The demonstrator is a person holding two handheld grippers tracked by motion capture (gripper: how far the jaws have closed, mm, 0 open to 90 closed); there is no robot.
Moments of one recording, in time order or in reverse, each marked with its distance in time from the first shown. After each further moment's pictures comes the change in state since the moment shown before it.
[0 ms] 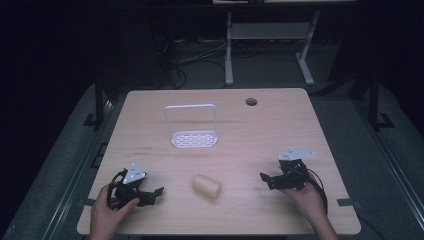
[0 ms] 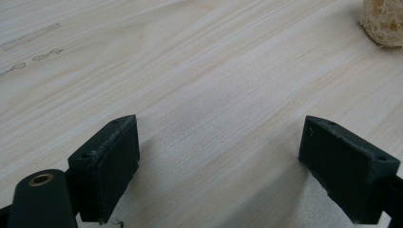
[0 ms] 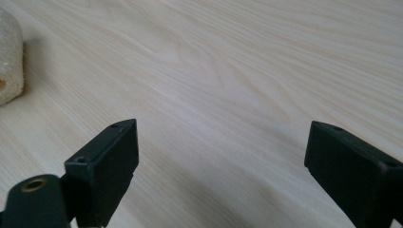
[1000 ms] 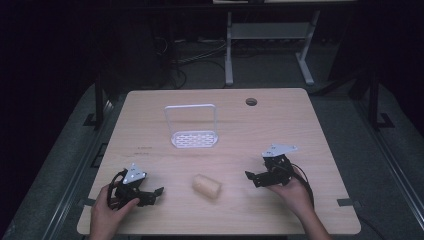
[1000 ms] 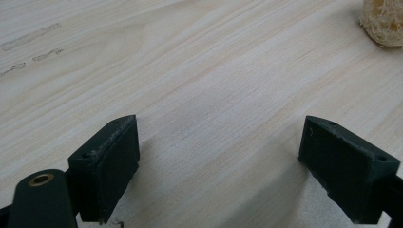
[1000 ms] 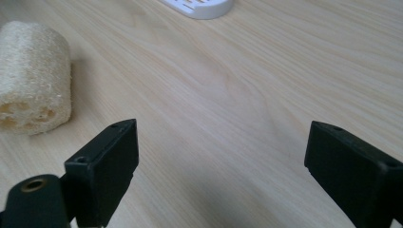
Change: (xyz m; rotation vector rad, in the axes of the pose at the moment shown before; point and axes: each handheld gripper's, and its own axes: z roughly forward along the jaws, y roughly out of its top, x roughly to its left) left arm 0.000 0.000 0.000 0.000 0.000 0.000; right arm 0.025 0.027 0.019 0.000 0.078 -0.077
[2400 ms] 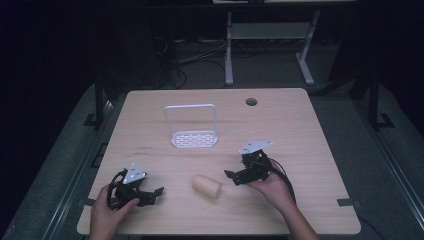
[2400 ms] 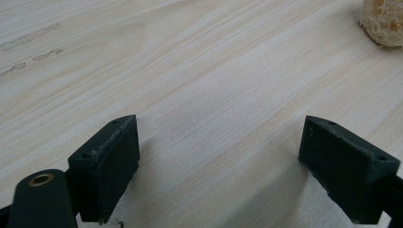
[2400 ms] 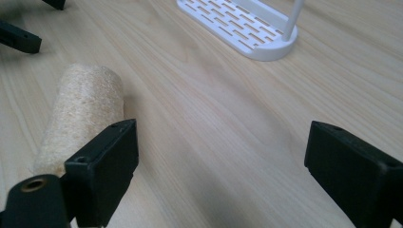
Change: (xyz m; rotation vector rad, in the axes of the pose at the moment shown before) left arm 0.000 0.000 0.000 0.000 0.000 0.001; right arm 0.035 0.037 0.027 -0.004 0.089 -0.076
